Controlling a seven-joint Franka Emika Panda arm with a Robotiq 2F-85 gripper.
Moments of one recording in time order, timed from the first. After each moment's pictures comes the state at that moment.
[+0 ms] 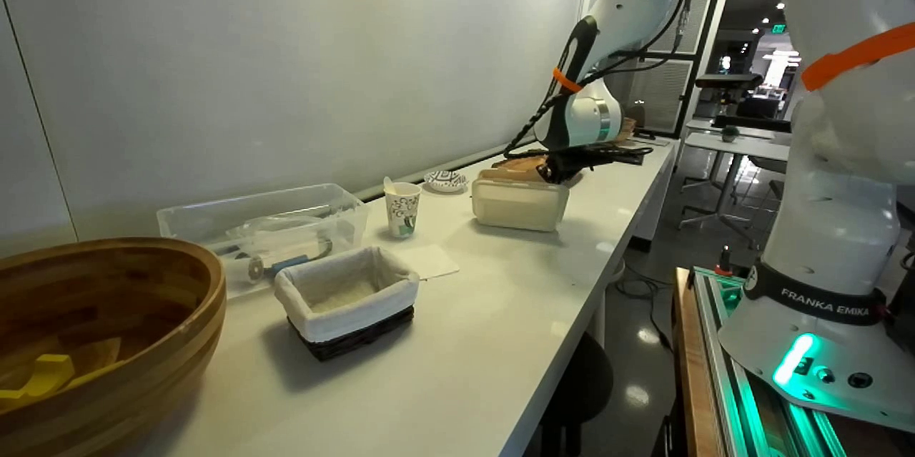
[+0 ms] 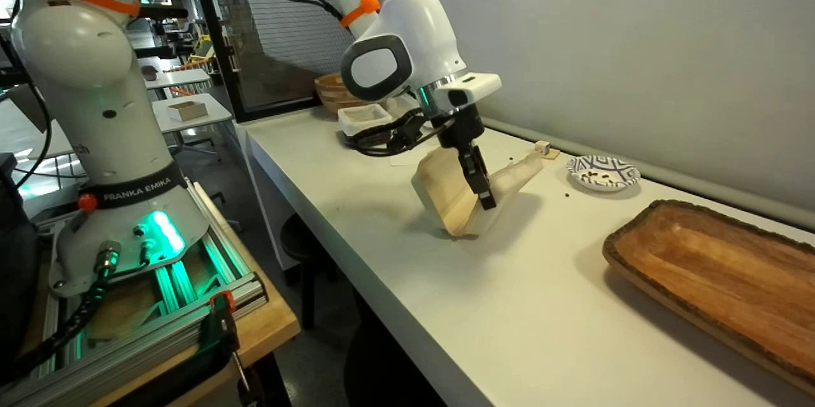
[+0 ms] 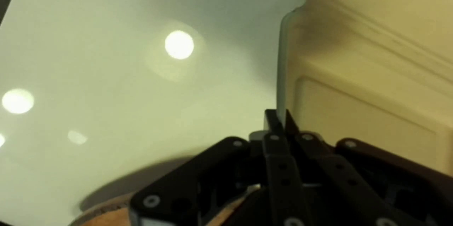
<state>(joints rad) 0.07 0.46 -0.70 -2.39 0.32 3.09 -0.03</state>
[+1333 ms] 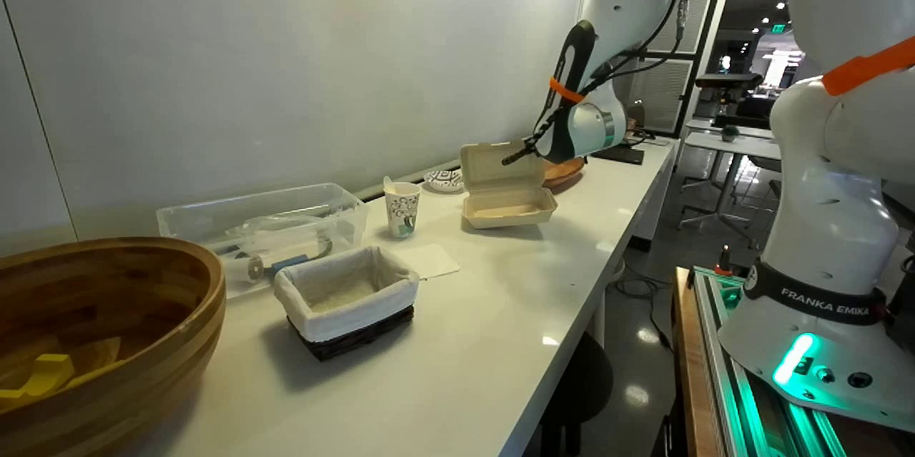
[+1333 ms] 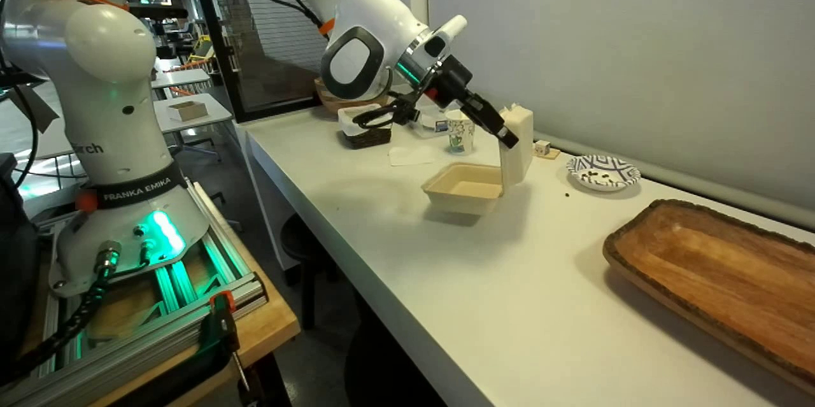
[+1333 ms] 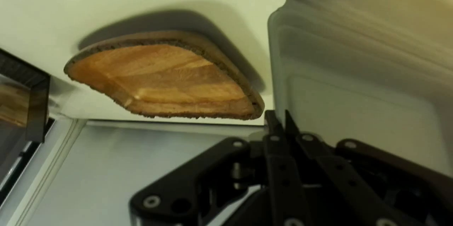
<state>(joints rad) 0.37 0.49 -0.89 -2.51 0.33 3.56 -0.07</state>
